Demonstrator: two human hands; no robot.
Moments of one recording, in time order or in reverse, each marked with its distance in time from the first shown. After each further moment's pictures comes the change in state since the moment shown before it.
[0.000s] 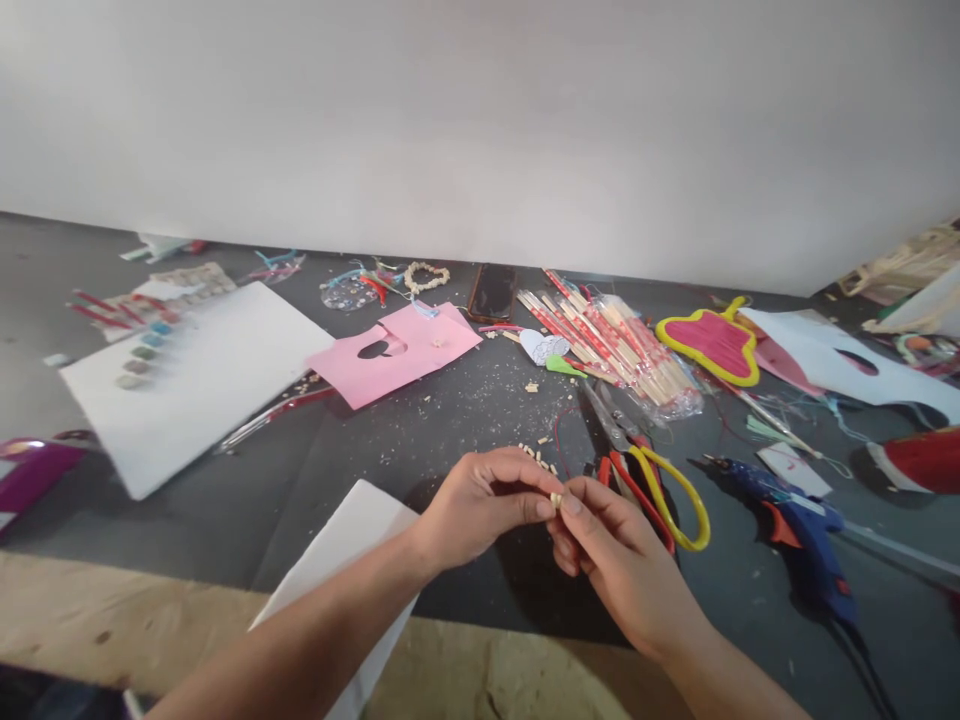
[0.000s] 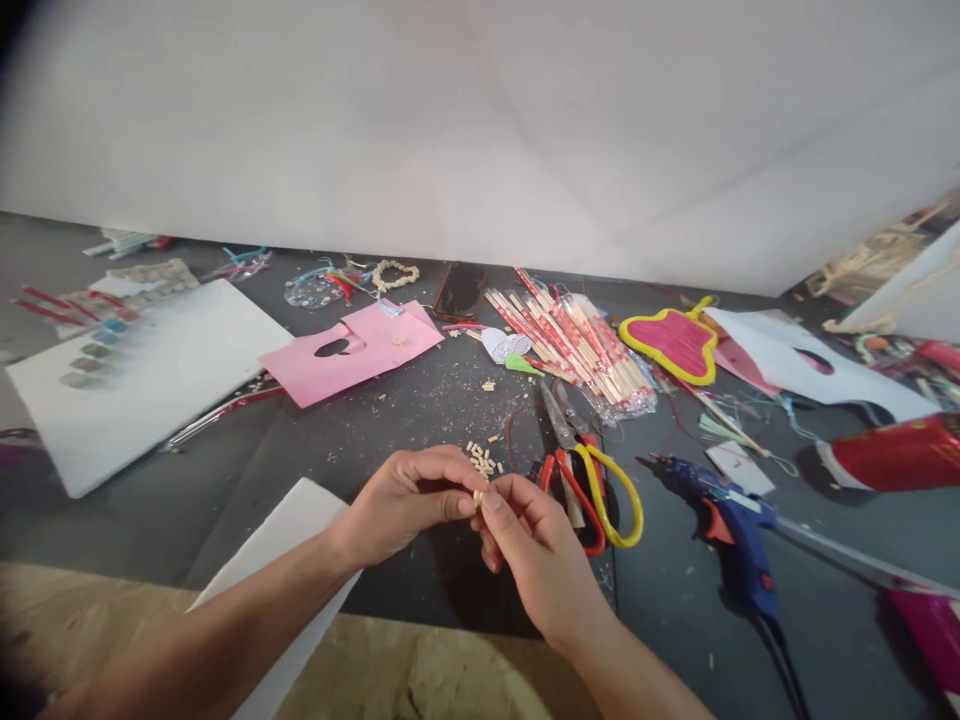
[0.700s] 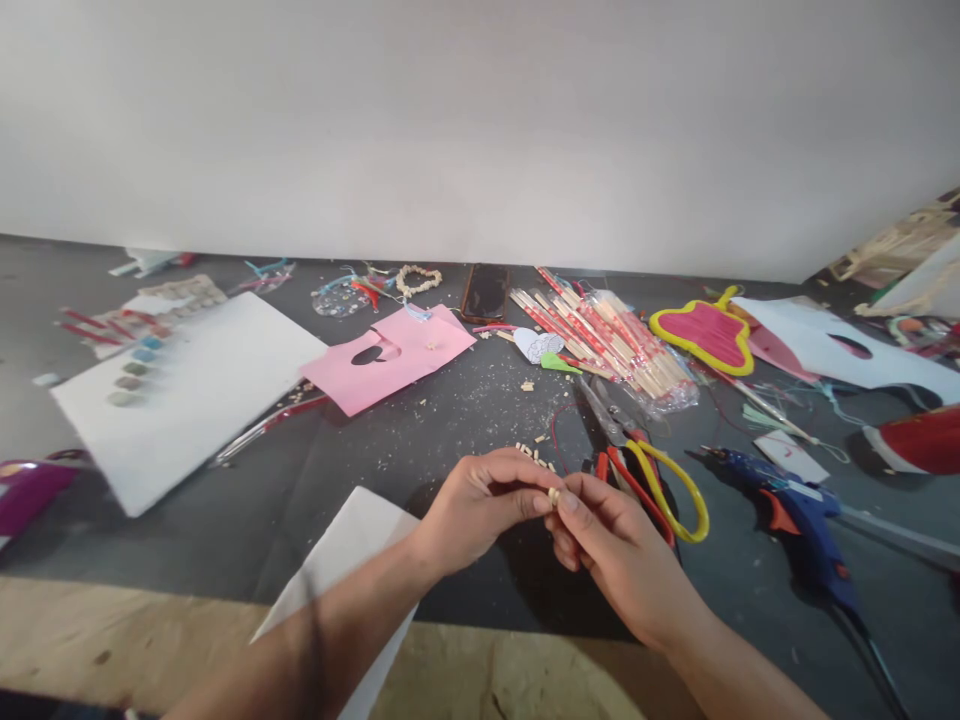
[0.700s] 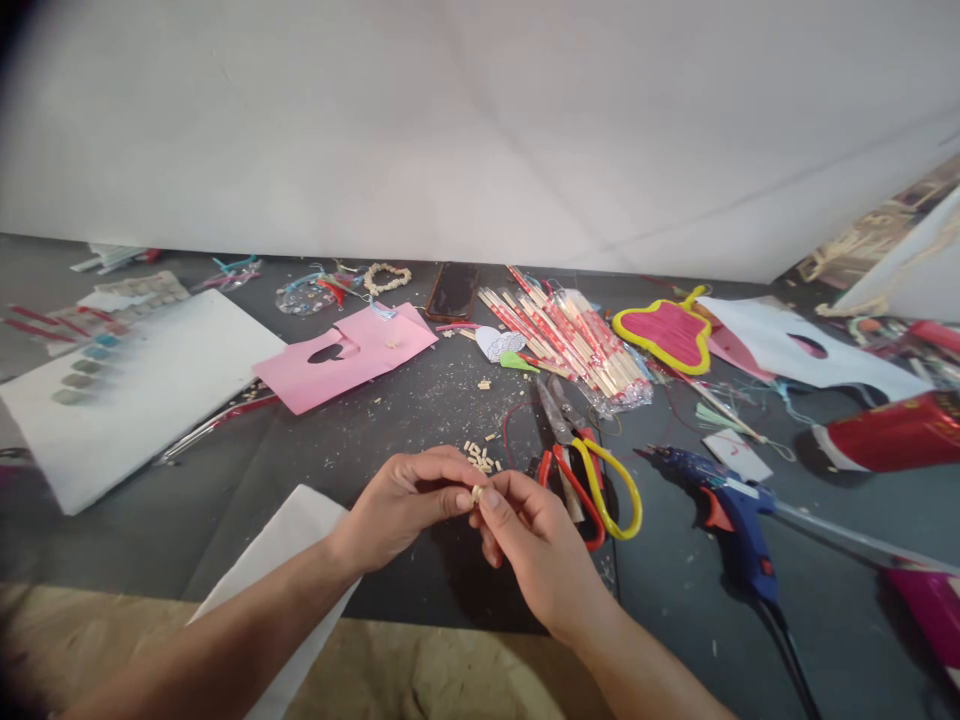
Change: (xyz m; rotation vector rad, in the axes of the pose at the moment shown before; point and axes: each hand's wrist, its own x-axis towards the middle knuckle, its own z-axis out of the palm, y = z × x) left_hand 0.002 -0.002 0.001 0.024 0.015 -0.009; right_hand 0.001 0.000 -0.002 -0.043 0.000 -0.005
